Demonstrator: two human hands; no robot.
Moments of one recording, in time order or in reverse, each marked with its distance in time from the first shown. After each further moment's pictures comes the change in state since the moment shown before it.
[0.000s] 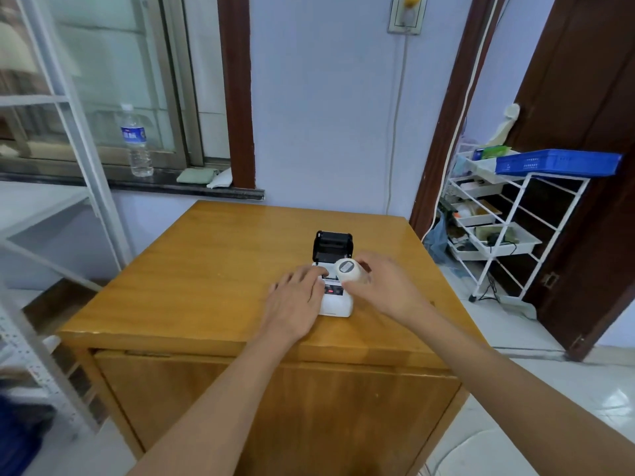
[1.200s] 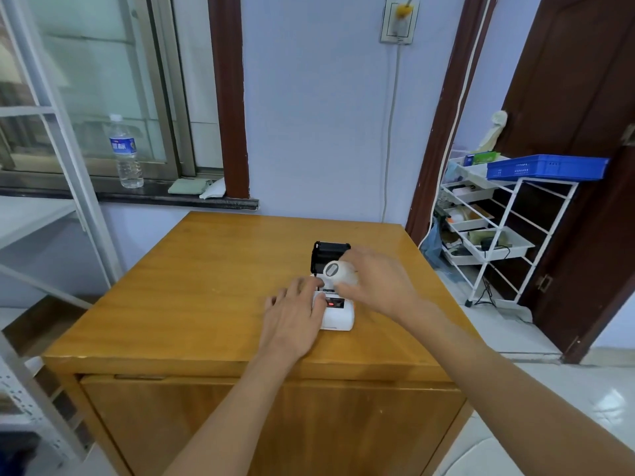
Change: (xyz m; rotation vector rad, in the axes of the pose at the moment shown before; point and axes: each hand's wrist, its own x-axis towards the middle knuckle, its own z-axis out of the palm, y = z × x) left_hand 0.000 -0.002 0.007 0.021 0.041 -0.021; right_hand 0.033 -0.006 0.000 -0.373 0.057 -0.173
